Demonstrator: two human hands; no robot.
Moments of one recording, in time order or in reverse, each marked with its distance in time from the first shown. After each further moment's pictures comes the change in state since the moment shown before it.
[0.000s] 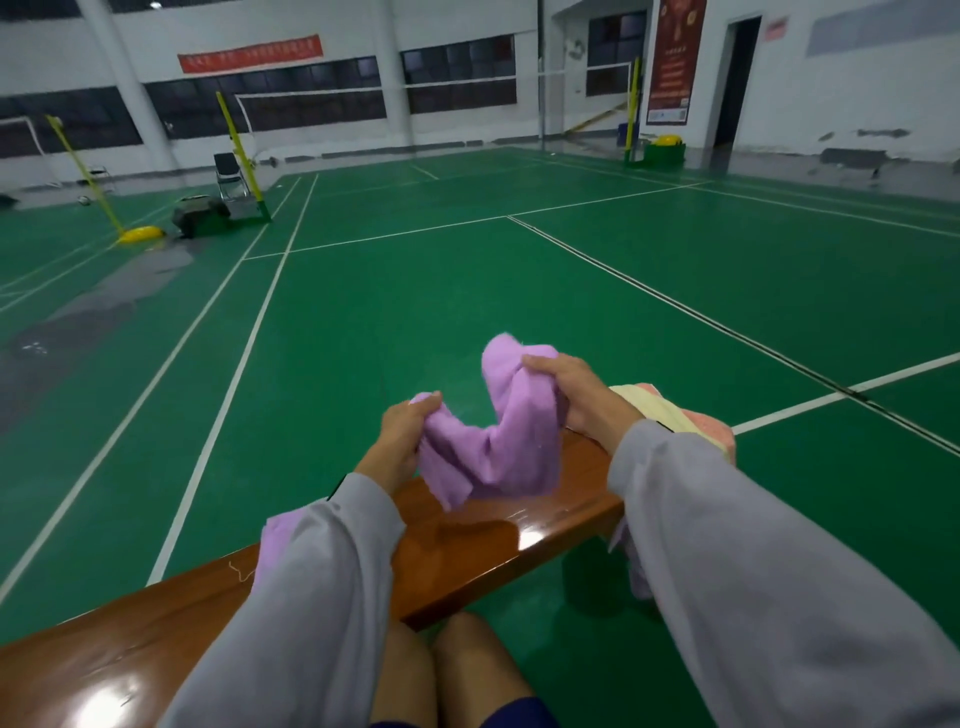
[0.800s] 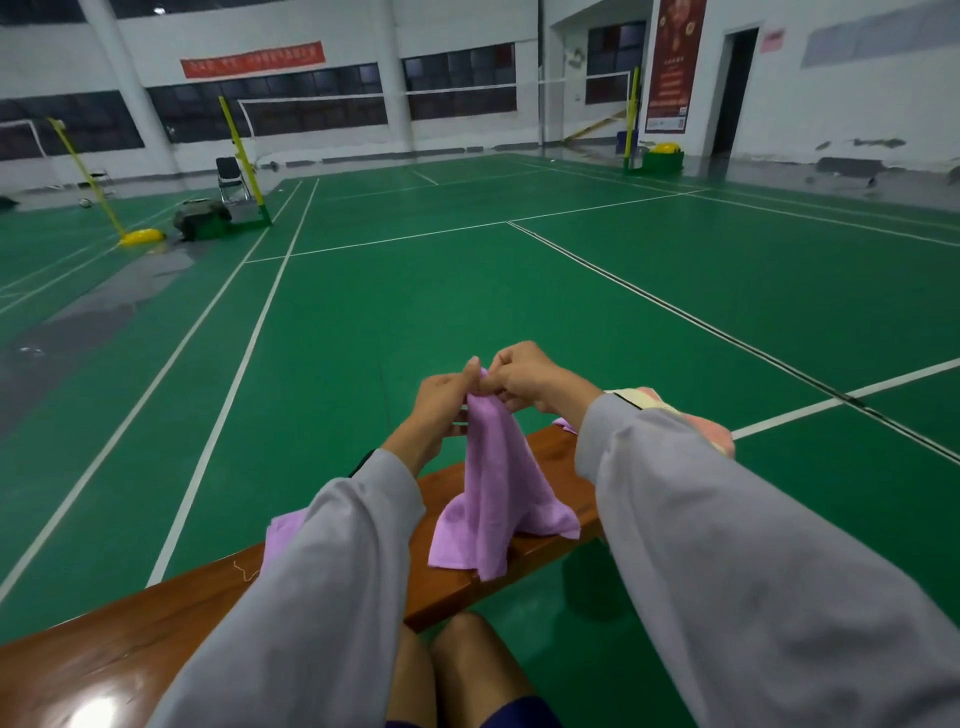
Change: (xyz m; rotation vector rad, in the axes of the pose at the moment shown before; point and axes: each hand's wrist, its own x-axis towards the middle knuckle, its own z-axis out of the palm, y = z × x) left_hand -0.031 0.033 0.042 0.300 -0.133 0.169; right_hand -0.022 -0.029 0.063 -0.663 -0.132 -0.118
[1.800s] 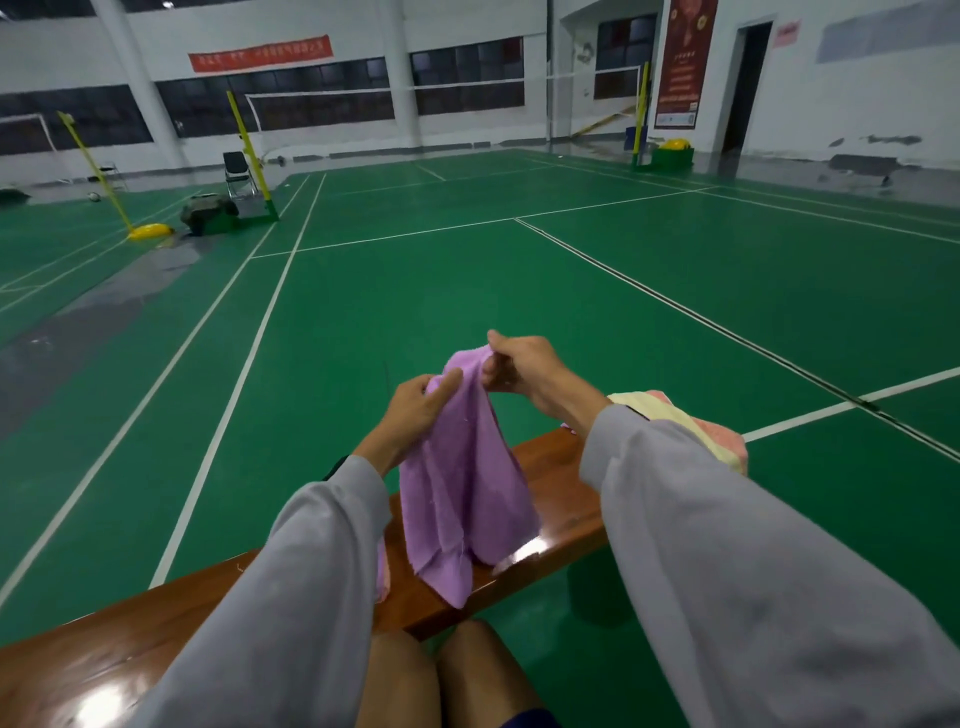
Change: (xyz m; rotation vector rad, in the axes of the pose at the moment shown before) left_hand 0.007 -0.005 -0.050 0.291 0.012 0.186; right_hand 0.018 -0.005 0.010 0.551 0.038 -0.090
